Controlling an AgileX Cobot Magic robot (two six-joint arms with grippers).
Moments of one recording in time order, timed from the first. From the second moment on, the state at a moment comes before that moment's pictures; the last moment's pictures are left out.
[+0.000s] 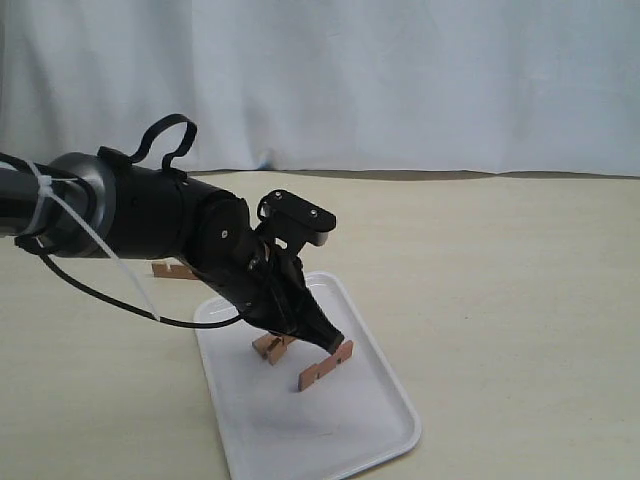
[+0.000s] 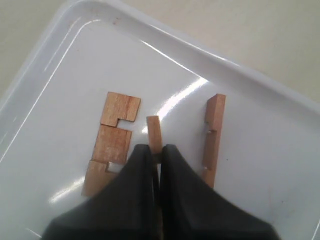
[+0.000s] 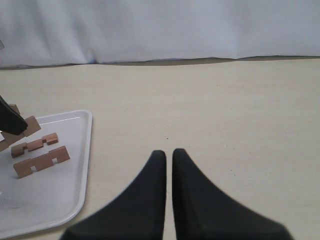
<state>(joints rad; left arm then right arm) -0.68 1.96 -1.21 -0.13 0.44 0.16 -0.16 0.00 0.00 0.10 0.32 -0.01</state>
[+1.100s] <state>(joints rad) -0.59 1.77 -1.21 0.09 0.39 0.16 -0.16 0.00 0.00 0.10 0.32 -0.01</state>
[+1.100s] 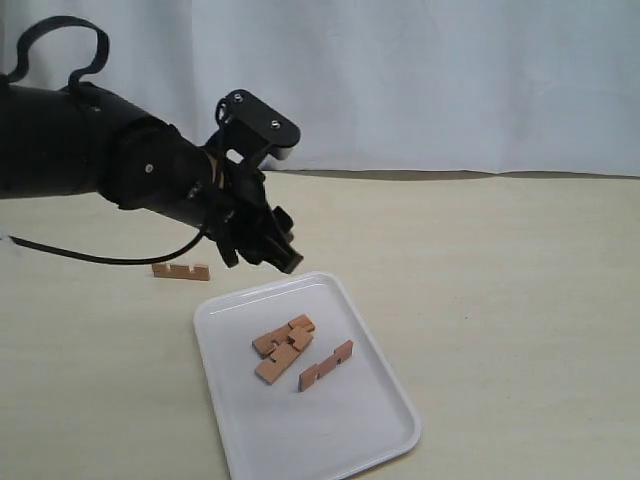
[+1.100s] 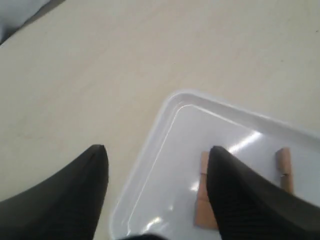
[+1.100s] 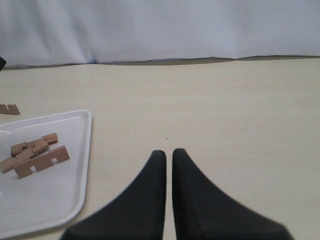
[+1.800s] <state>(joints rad) -0.35 2.07 -1.46 0.10 0.59 0.40 -0.16 0.00 0.00 0.10 0.32 -0.01</state>
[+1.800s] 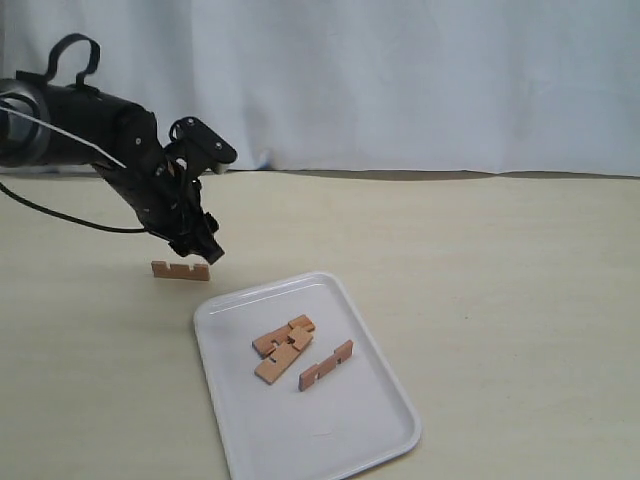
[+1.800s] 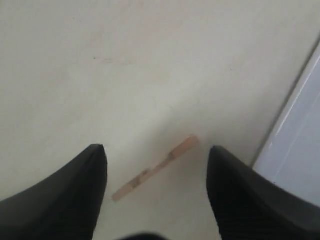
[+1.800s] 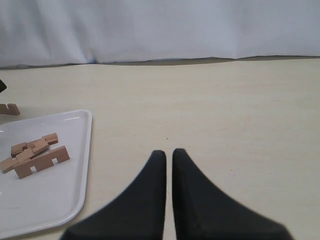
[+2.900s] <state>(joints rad) -0.35 2.17 -1.46 0.02 0.57 0.47 -0.16 0.00 0.00 0.10 0.32 -0.01</state>
